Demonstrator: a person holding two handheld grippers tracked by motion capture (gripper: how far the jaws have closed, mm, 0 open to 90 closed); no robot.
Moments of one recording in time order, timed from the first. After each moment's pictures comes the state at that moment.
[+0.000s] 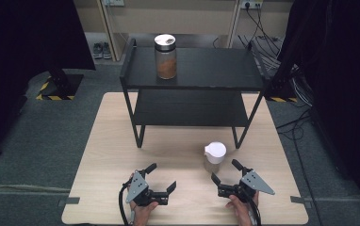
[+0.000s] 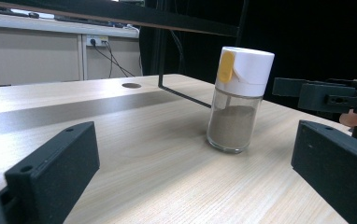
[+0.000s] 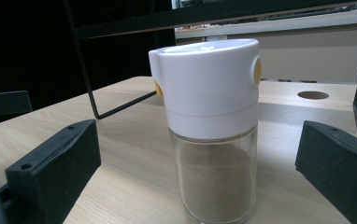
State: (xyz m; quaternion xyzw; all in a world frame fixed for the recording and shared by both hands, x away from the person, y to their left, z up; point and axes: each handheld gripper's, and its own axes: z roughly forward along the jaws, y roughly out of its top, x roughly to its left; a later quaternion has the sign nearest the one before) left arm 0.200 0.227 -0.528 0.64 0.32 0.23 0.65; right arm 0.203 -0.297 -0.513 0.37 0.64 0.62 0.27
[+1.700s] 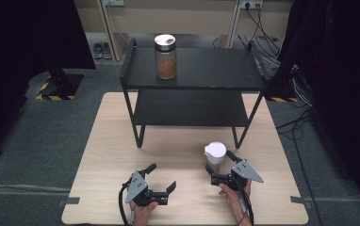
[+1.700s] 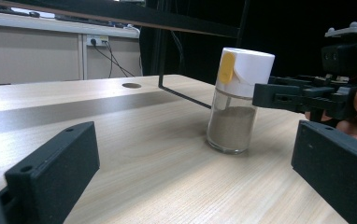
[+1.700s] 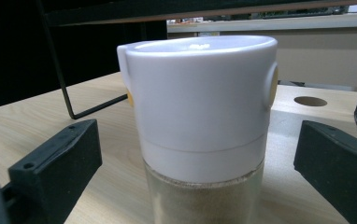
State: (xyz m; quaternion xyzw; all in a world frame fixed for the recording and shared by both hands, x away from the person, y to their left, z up) left arm 0.199 0.227 -0.528 0.64 0.33 0.23 0.66; right arm 0.236 -0.273 -0.511 0.37 0.65 0.60 0.29
